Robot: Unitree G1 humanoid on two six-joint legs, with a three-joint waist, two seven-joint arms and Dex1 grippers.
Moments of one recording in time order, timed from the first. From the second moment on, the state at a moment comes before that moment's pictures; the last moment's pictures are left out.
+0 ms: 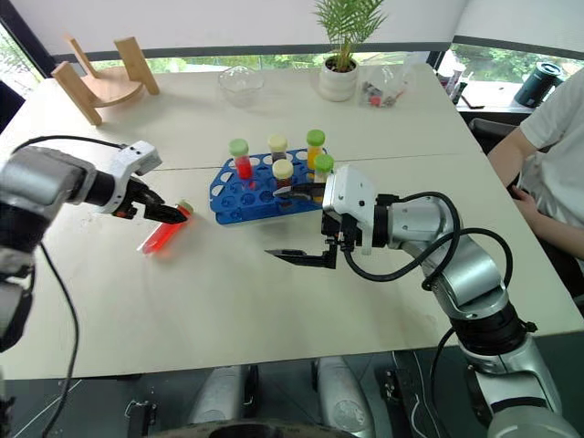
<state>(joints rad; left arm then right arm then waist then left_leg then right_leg) -1.03 0.86 -0.46 0.52 -0.22 1.06 -1.11 -0.49 -0.64 0.16 -0.46 0.42 0.43 1.00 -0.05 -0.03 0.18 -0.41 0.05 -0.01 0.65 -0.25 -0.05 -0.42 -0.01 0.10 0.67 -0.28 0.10</state>
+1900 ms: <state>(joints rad) -0.67 0.16 0.13 0.50 -0.33 -0.19 -0.89 -0.44 -0.70 0.07 -0.48 0.44 0.48 0.90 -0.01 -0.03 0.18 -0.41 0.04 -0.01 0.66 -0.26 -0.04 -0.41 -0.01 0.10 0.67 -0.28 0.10</state>
